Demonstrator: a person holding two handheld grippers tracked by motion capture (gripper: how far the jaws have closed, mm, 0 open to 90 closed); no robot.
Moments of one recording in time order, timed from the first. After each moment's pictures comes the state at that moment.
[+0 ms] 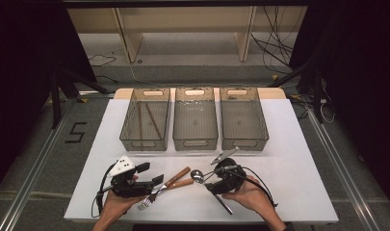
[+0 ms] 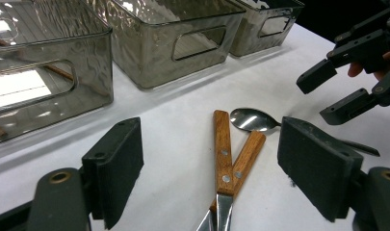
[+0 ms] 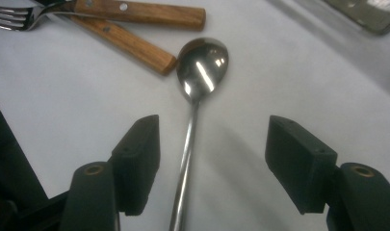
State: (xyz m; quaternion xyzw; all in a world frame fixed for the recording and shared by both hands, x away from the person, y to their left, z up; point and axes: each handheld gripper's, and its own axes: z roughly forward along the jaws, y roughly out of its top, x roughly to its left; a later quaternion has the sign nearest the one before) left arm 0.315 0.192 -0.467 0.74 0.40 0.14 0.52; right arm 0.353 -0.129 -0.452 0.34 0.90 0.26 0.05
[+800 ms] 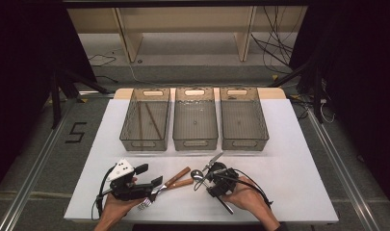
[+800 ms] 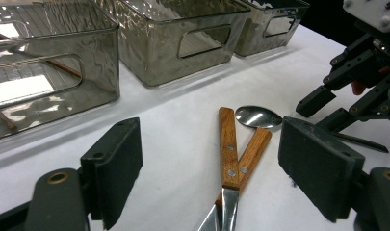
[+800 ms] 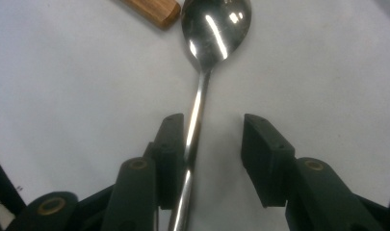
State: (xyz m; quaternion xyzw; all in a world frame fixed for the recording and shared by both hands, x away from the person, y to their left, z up) left arm 0.310 0.196 -0.473 0.74 0.40 0.15 0.52; right arm 0.352 -0.106 -0.468 0.31 0.93 0.17 0.06
